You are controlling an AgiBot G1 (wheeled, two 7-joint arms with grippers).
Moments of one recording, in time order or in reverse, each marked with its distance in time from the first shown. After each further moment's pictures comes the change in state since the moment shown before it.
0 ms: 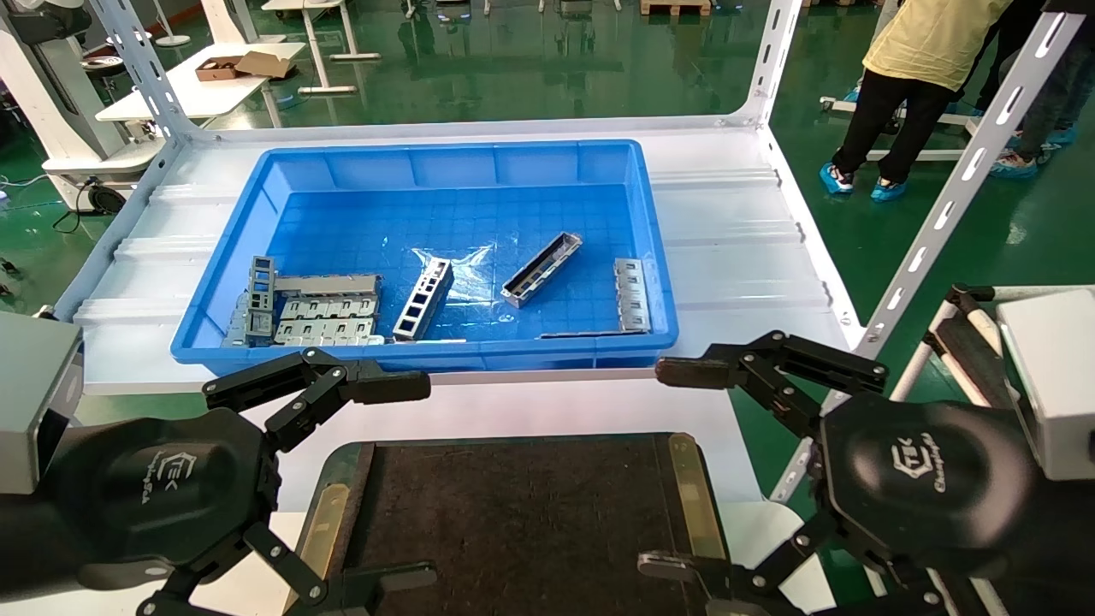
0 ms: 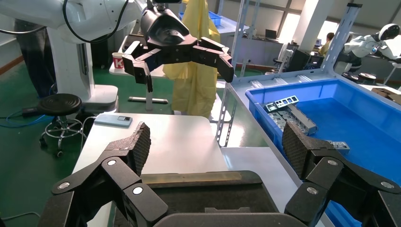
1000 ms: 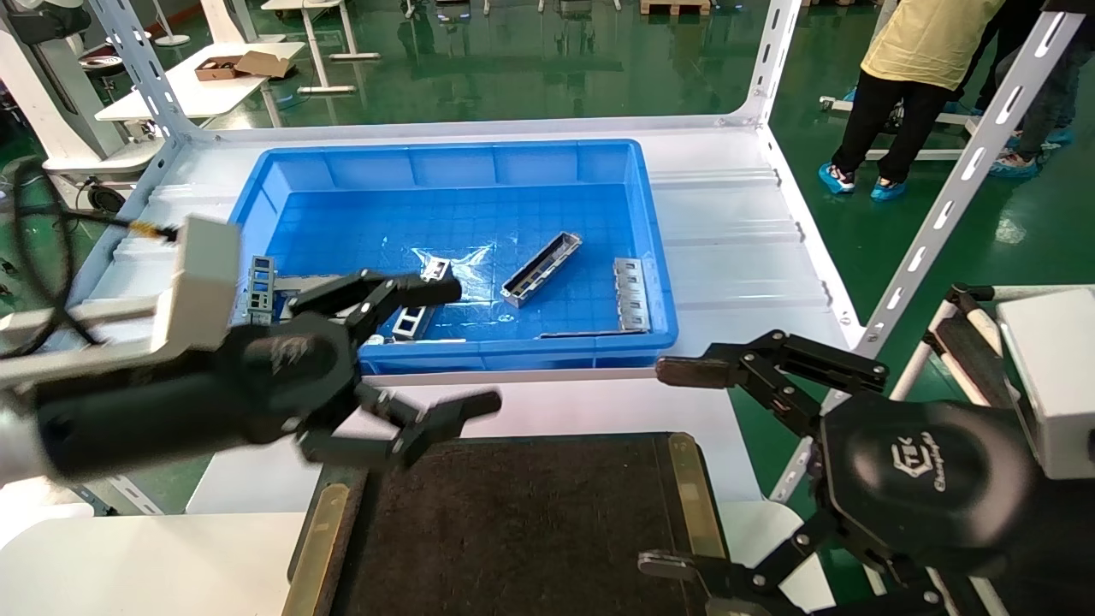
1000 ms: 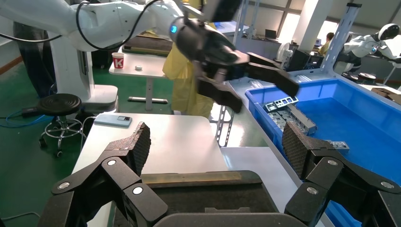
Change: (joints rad) left arm -0.124 0.155 0.081 0.117 0.191 -0.207 -0.028; right arm 0.001 0.000 -0.002 -0.001 0.001 0.000 -0.001
